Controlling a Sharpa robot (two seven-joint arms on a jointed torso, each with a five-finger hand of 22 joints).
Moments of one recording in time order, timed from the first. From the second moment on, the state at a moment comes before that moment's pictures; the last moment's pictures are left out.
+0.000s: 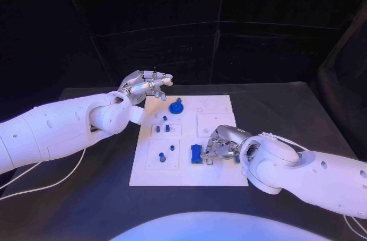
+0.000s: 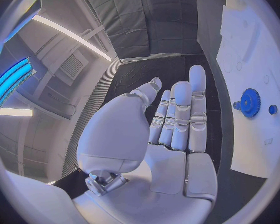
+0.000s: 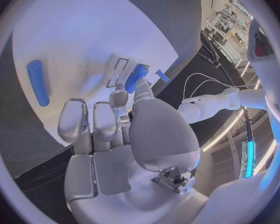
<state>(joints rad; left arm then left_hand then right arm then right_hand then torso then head) 1.19 -0.82 -0.08 1.38 -0.02 -0.16 0.39 1.33 -0.07 0.34 0.02 0.05 0.94 0.20 0.16 0.07 0.97 0.13 0.39 0.10 1.18 0.04 1.03 0.62 0.17 1.18 0.13 0.64 0.63 0.99 -0.82 -0.05 1.81 -1.45 -0.31 -0.54 1.30 0.00 -0.21 0.22 0.18 1.00 0.08 0.38 0.29 1.31 -0.01 0.86 0.97 1.47 -0.07 1.25 0.96 0.09 1.33 0.04 1.37 1.18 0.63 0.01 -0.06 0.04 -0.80</state>
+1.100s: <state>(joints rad) 1.19 -0.82 -0.08 1.38 -0.02 -0.16 0.38 1.33 -0.07 0.34 0.02 0.05 0.94 0.20 0.16 0.07 0.97 0.13 0.39 0.10 1.18 0.04 1.03 0.62 0.17 1.18 0.13 0.64 0.63 1.01 -1.05 -0.05 1.83 -1.50 -0.29 -0.52 1.30 0.01 -0.27 0.28 0.25 1.00 0.08 0.34 0.29 1.31 0.01 0.87 0.99 1.47 -0.06 1.24 0.95 0.09 1.33 0.06 1.37 1.20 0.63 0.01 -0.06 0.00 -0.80</state>
